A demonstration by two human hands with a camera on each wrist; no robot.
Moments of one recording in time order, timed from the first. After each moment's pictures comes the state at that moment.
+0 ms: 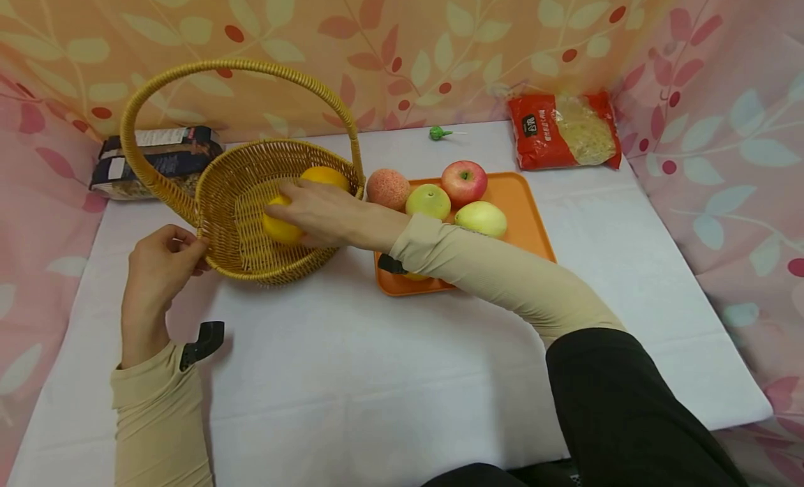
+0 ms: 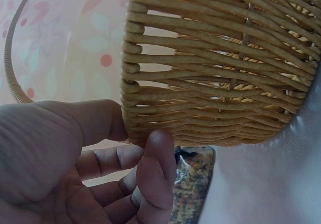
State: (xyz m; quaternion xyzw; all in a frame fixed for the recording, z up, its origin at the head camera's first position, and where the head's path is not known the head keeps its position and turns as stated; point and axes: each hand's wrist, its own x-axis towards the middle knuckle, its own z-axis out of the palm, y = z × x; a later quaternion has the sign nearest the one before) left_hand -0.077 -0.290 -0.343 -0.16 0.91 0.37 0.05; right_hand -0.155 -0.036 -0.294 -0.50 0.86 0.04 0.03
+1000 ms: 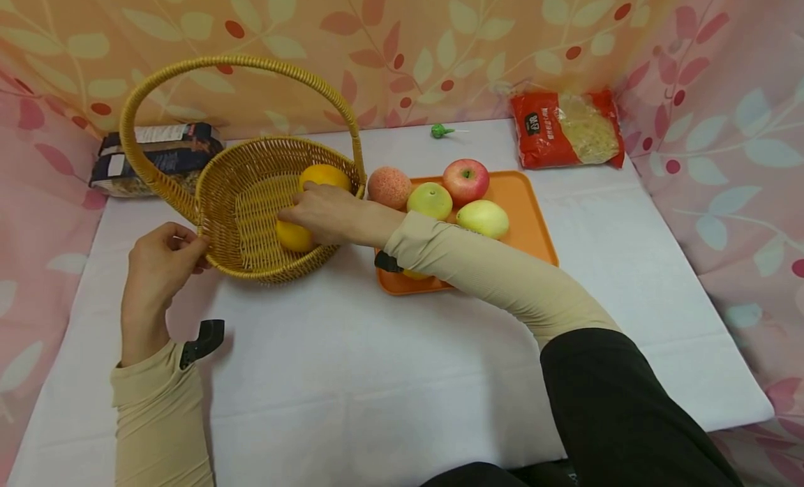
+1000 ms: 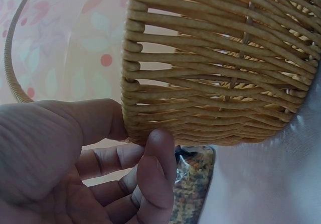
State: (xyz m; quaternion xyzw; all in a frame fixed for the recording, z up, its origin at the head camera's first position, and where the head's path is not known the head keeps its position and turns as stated) left_hand -0.078 -0.290 -0.343 -0.16 0.91 0.37 0.06; right_hand -0.166 -0.042 -0.309 -0.49 0.87 0.05 0.10
